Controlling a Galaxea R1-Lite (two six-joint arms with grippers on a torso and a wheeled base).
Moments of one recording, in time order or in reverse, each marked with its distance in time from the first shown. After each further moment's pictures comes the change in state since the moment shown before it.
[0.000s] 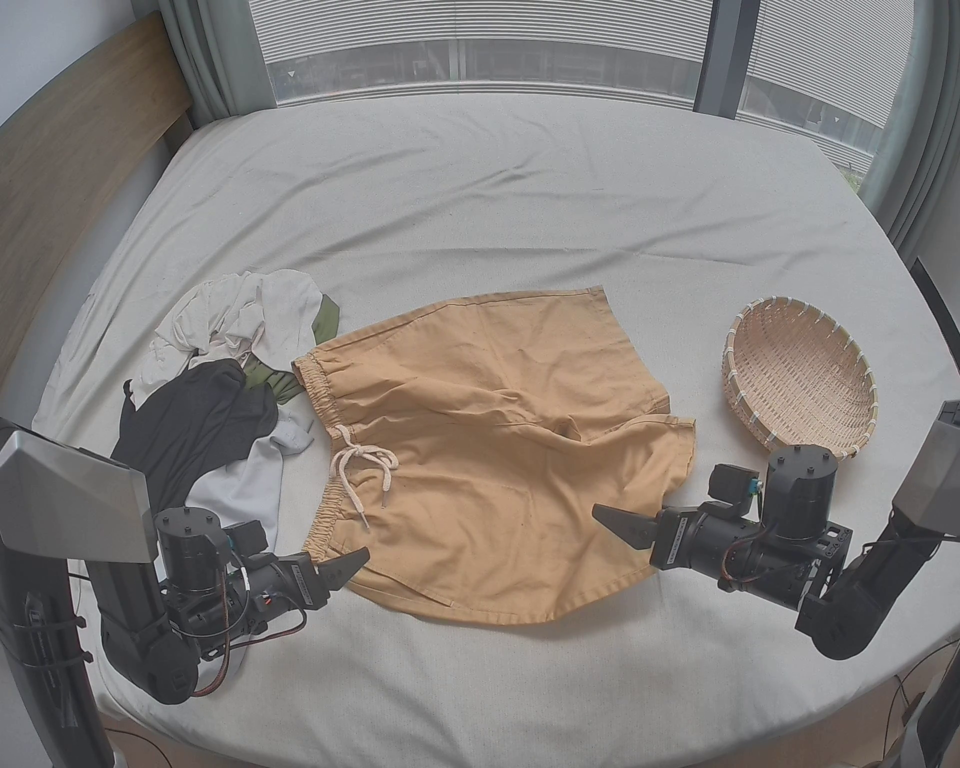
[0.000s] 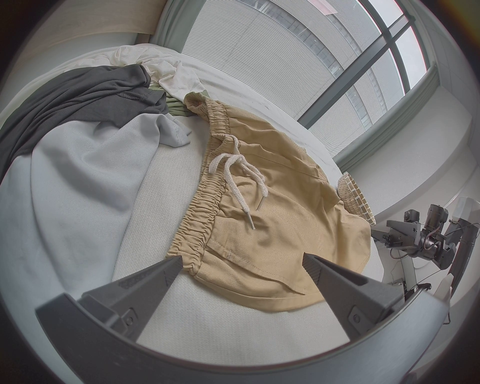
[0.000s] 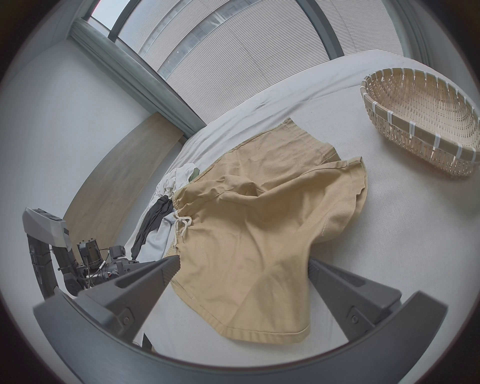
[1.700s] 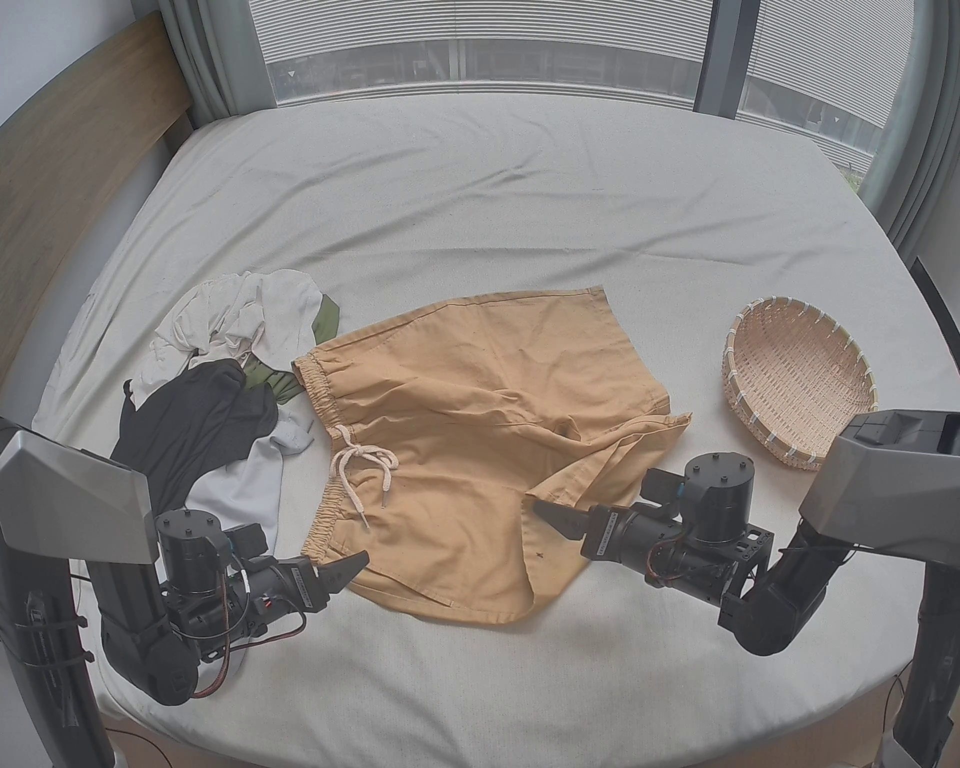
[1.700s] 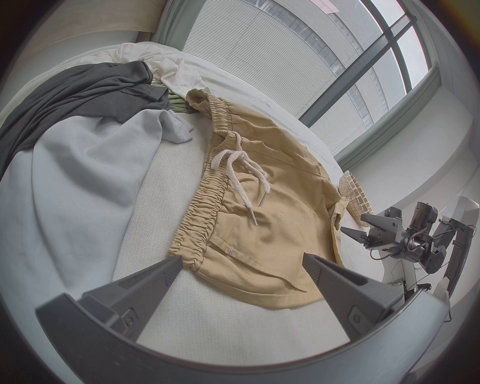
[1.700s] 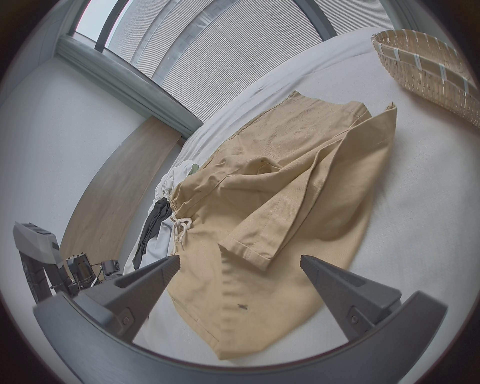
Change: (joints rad) left arm 0.002 0.005 0.007 0.000 0.000 0.000; right arm 0.062 0.253 -0.233 -0.022 -0.023 0.140
